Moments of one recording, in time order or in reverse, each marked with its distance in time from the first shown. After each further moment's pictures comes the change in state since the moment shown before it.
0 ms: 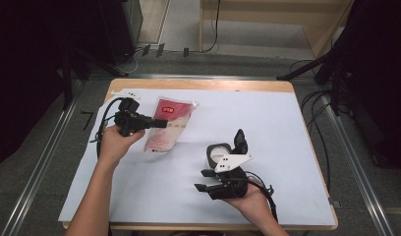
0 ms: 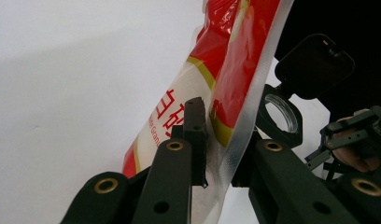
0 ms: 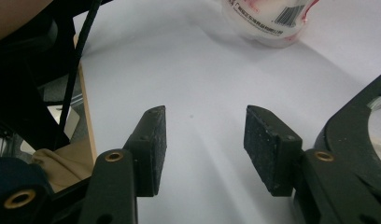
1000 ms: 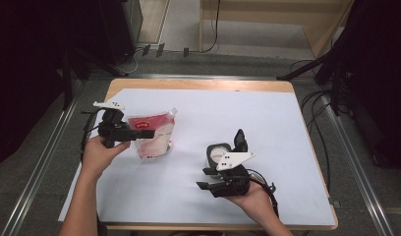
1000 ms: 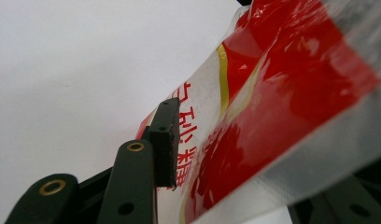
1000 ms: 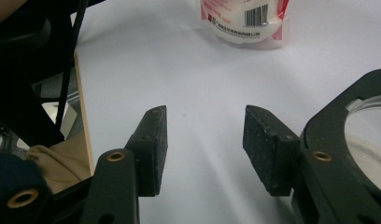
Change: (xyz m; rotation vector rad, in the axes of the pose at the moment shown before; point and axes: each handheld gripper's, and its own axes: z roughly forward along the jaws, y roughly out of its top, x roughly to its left) left arm -0.002 -0.029 -0.033 -0.004 0.048 0.005; right arm -0.006 0.003 -0.005 0.009 -0.006 -0.016
